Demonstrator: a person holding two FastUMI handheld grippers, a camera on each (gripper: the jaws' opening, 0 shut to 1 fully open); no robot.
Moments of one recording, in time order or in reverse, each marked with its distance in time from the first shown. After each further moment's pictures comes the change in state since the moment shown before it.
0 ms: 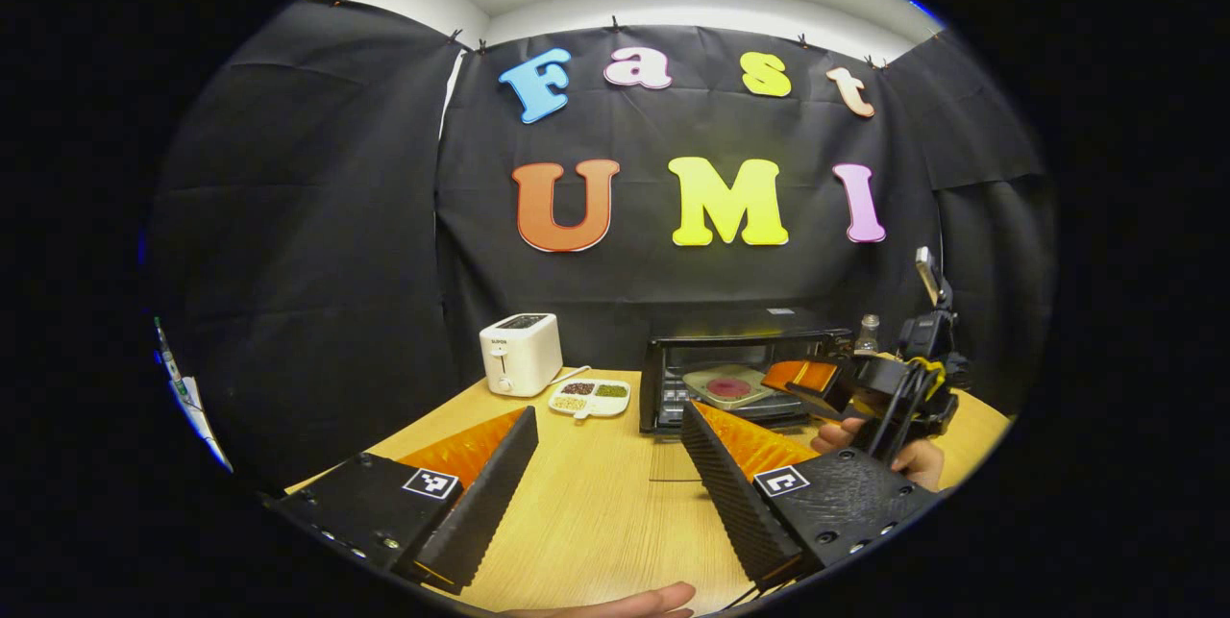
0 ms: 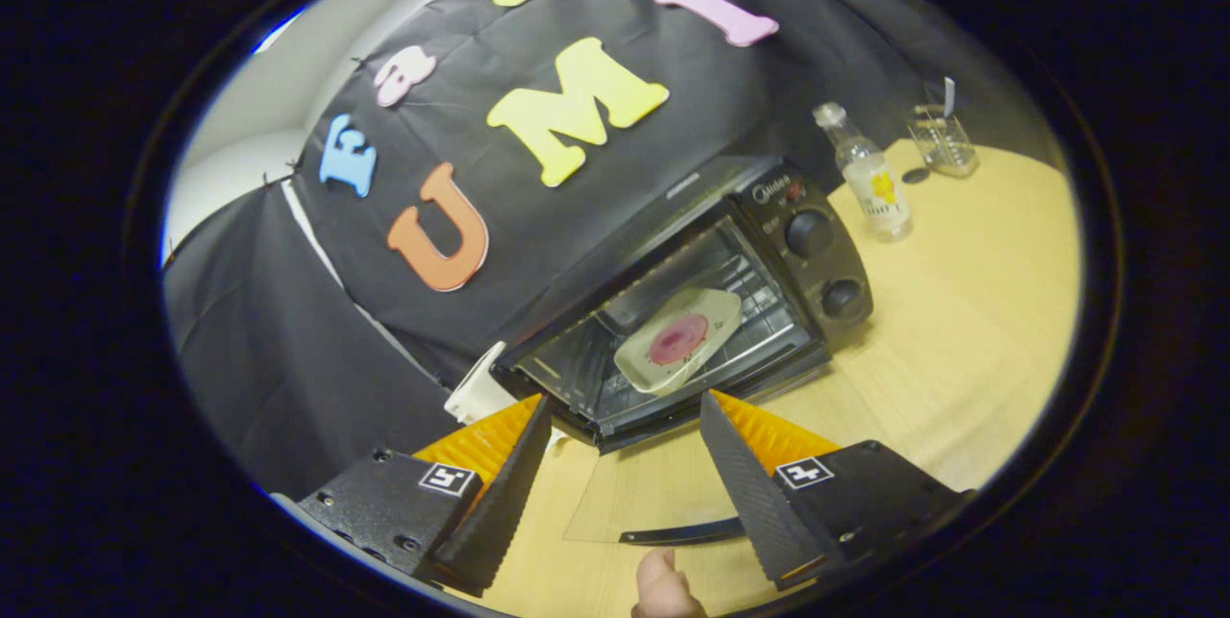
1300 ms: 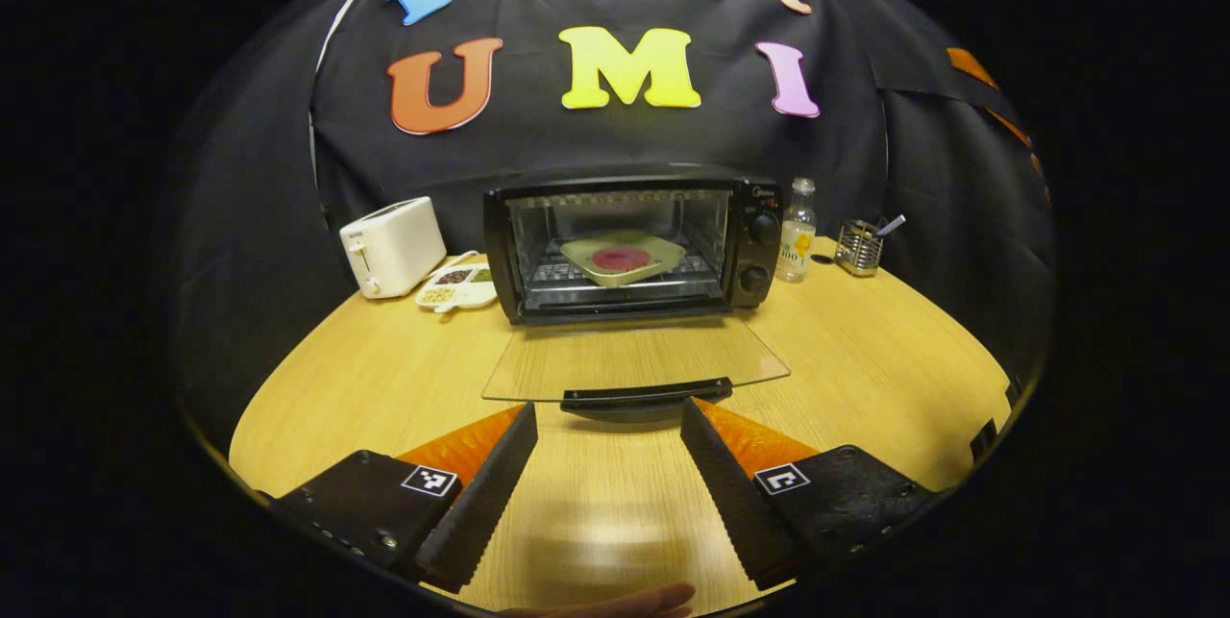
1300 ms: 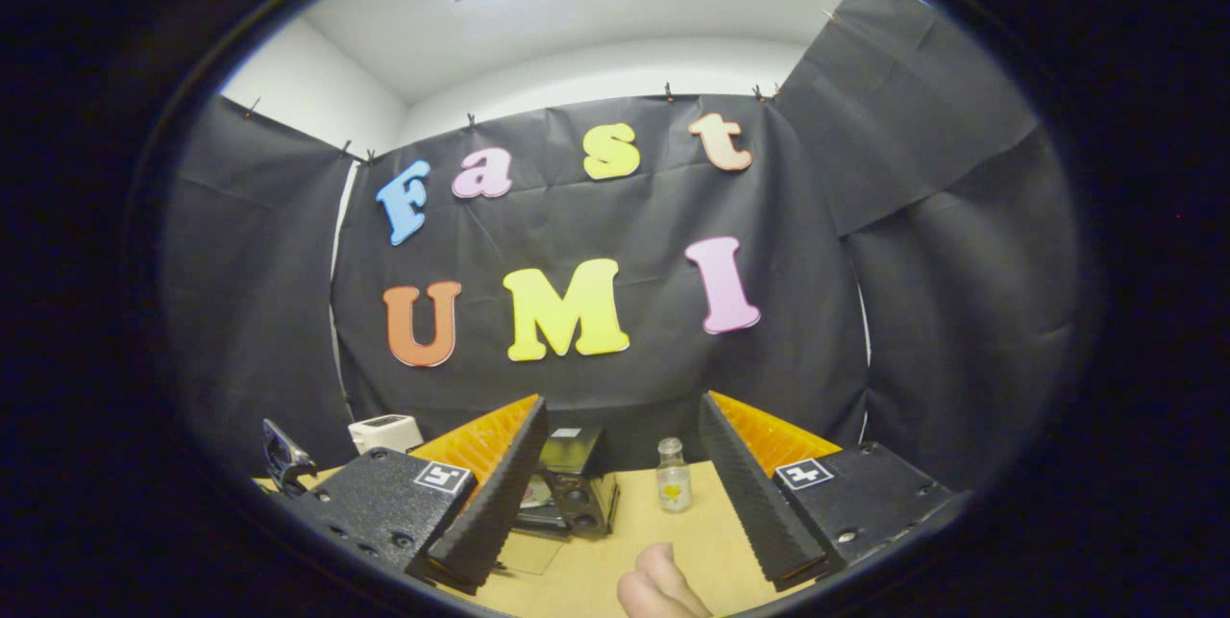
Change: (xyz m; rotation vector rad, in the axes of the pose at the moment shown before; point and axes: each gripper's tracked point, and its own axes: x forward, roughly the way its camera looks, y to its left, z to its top) left arm 0.050 -0.150 -0.134 0.081 0.411 -0.237; right arm -0.243 -0.060 0.248 -0.544 -0.515 -0.119
